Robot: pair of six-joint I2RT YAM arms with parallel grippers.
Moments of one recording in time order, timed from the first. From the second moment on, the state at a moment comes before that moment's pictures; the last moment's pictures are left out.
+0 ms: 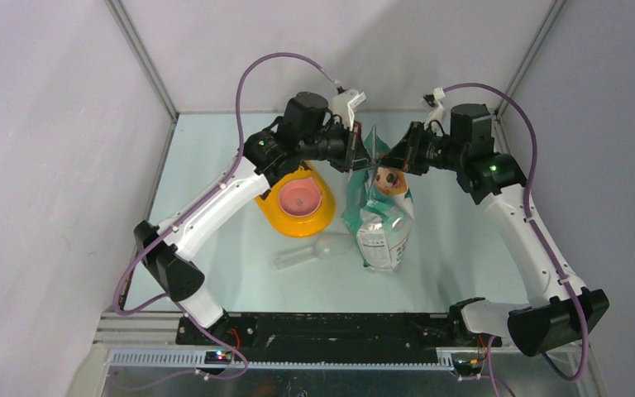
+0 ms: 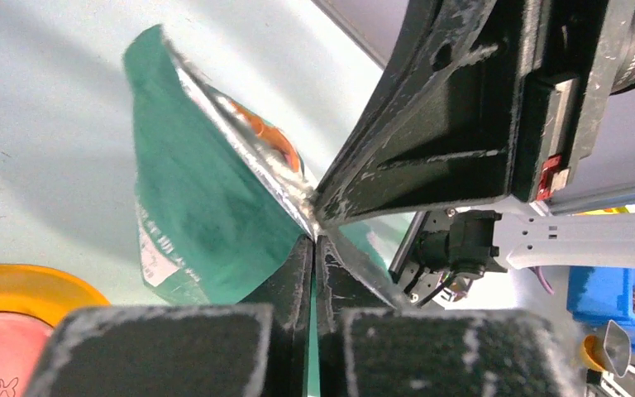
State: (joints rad) left arm -0.76 1.64 1.78 -0.57 0.41 -0.33; right arm 0.29 1.26 1.38 -0.61 -0.61 0.61
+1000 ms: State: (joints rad) left arm -0.79 1.60 1.91 -0.54 0.43 -0.38; right arm 0.24 1.26 1.59 -0.85 -0.55 0.38
